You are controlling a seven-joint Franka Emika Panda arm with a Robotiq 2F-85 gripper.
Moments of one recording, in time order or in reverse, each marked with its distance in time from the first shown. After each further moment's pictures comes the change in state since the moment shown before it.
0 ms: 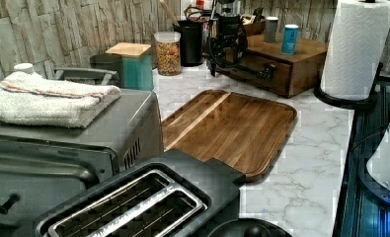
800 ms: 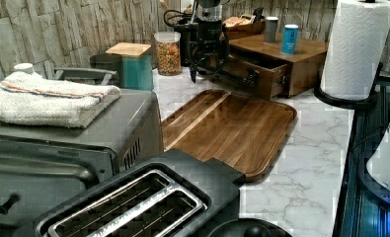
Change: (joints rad) arm 0.115 0.015 0.026 0.021 0.034 -0.017 0.221
